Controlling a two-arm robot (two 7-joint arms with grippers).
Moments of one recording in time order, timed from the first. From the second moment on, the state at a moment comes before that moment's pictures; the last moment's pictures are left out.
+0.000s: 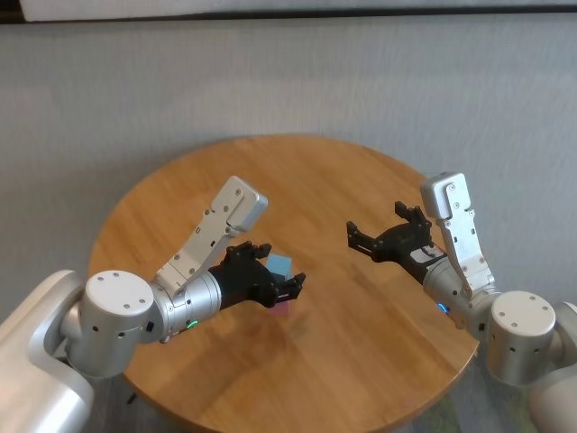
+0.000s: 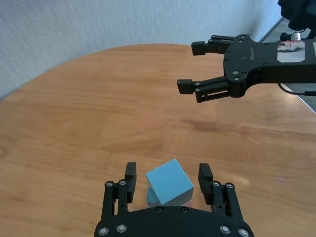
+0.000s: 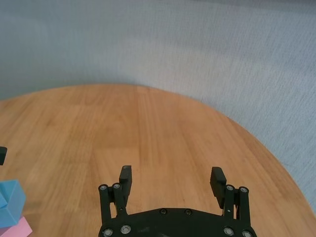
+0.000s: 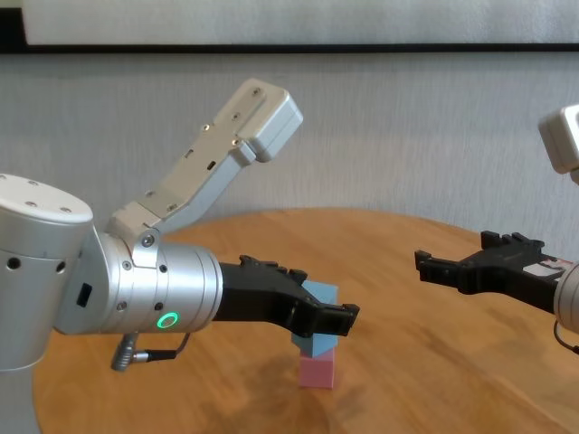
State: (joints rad) left arm -0.38 0.26 0.52 -1.37 -0.12 0.35 -0.42; right arm 0.35 0.20 -0.27 -1.12 0.10 0.00 0.25
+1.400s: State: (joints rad) left arm -0.34 0.36 0.33 -1.55 -0.08 0.33 -0.31; right arm 0.35 0.20 -0.27 -1.12 0.10 0.00 0.25
